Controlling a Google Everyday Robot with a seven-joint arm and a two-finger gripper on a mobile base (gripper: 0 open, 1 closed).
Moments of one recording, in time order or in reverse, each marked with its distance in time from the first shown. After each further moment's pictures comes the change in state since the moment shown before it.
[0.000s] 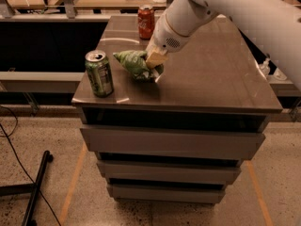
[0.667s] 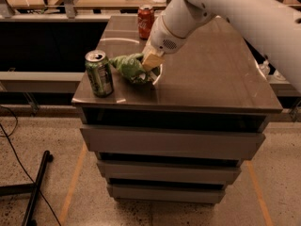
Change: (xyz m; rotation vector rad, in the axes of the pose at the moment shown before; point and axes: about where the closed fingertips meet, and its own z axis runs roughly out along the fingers) arm -0.009 0.006 0.006 -0.011 -0.015 0.001
